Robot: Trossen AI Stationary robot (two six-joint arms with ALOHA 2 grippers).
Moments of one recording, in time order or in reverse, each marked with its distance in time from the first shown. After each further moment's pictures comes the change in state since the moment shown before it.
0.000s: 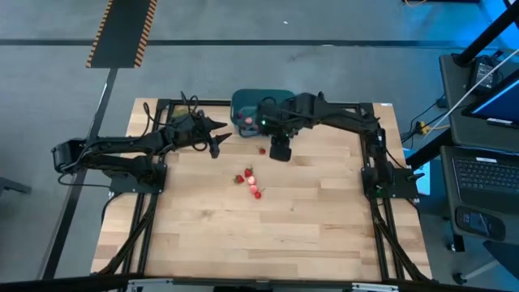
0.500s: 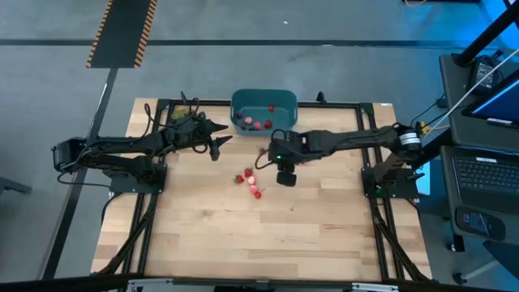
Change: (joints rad) left arm -0.028 0.000 0.000 -0.007 0.000 0.000; right arm 0.121 -0.322 -0.900 0.701 0.031 0.100
